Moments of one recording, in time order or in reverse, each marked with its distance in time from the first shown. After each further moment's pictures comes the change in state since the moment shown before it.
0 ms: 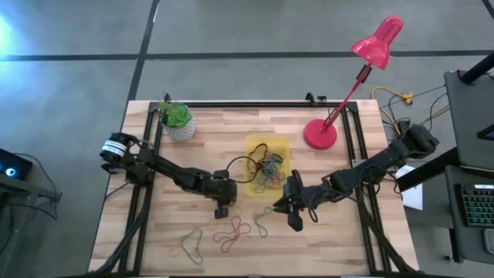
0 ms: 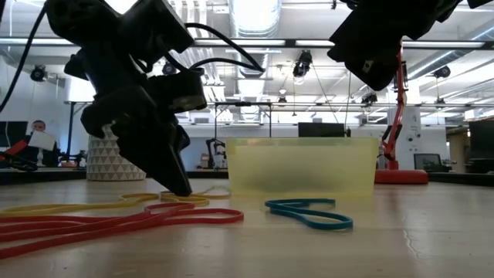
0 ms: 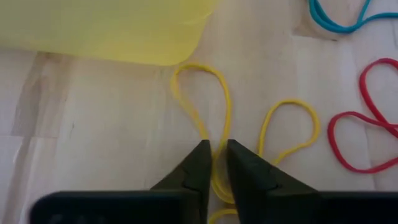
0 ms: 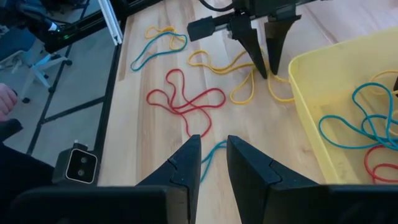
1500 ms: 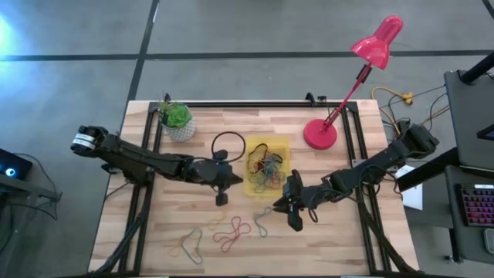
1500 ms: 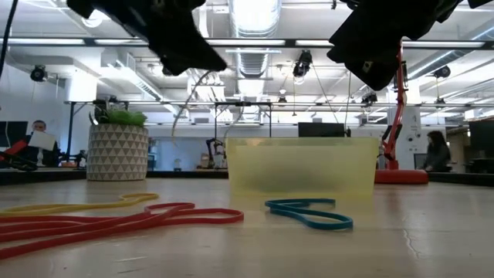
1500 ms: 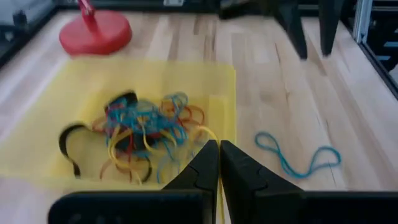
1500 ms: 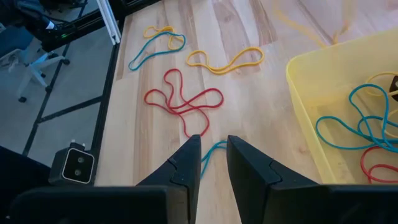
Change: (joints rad) left arm 0.034 -0.376 0.072 0.002 -0.165 0.154; right arm 0.000 0.000 0.000 -0.004 0.006 -0.008
